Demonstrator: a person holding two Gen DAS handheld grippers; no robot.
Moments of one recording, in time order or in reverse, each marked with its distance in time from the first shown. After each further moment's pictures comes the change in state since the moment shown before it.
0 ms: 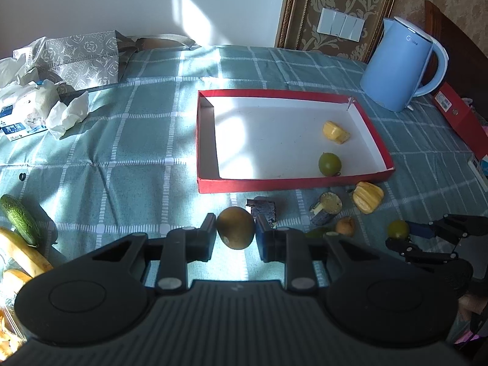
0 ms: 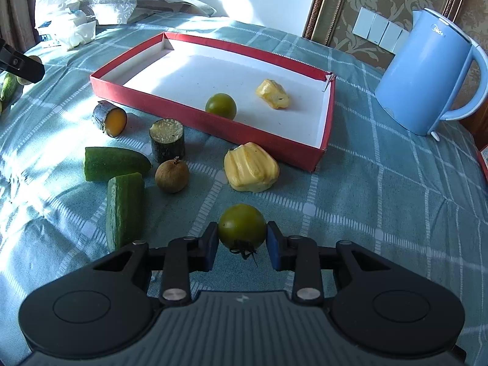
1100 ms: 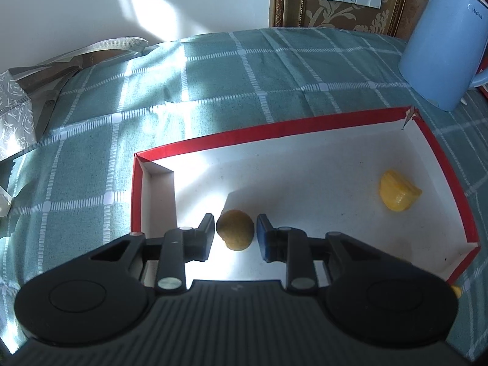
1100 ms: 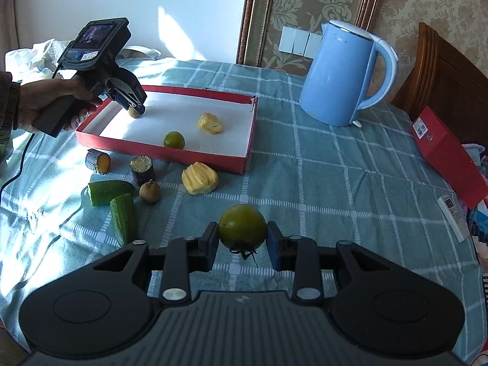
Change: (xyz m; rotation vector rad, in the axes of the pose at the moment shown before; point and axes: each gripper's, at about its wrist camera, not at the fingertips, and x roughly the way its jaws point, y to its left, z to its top) left arm 0.195 -0.027 0.115 0.134 0.081 0.052; right arm -0.103 -0.022 -0.018 0.189 -0.076 -0.133
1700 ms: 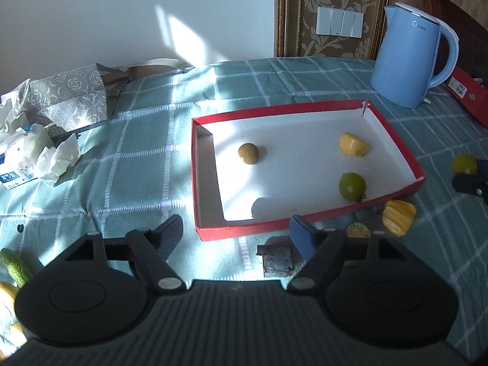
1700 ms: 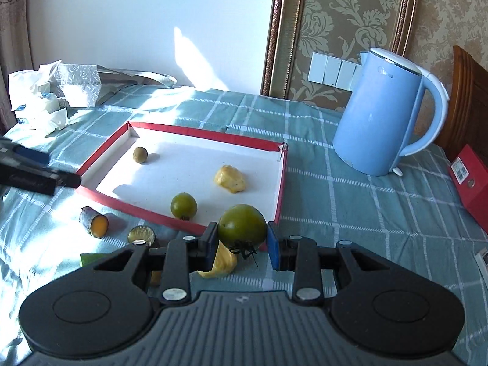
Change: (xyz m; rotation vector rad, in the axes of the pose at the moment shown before) left arm -0.140 0.002 -0.114 -0.023 -0.146 0.041; right arm 0.075 0.006 0.073 -0.032 -0.098 0.100
